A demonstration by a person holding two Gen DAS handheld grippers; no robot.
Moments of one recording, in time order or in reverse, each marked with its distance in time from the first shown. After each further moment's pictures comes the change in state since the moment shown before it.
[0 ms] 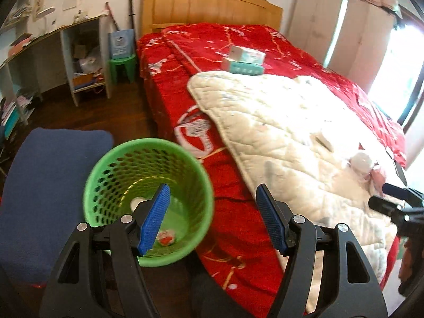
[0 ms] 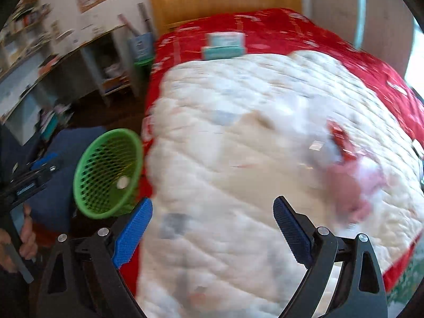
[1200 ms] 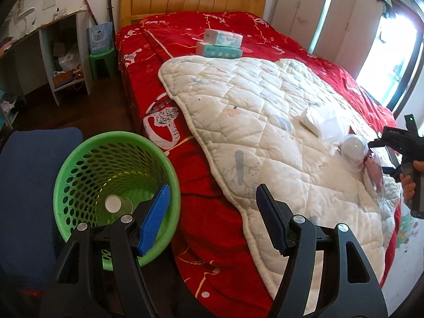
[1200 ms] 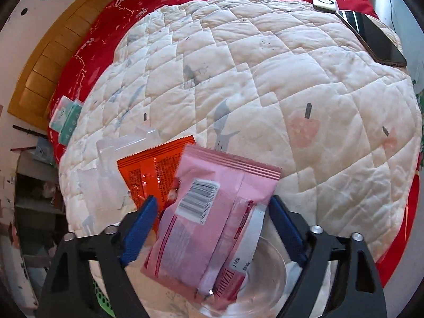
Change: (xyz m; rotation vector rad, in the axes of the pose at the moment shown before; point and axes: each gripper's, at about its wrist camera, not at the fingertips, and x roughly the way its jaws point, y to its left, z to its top) left arm 0.040 -0.038 -0.007 0.045 0.061 -0.066; right arm 0.046 -0.234 0.023 0.836 0.141 -0.146
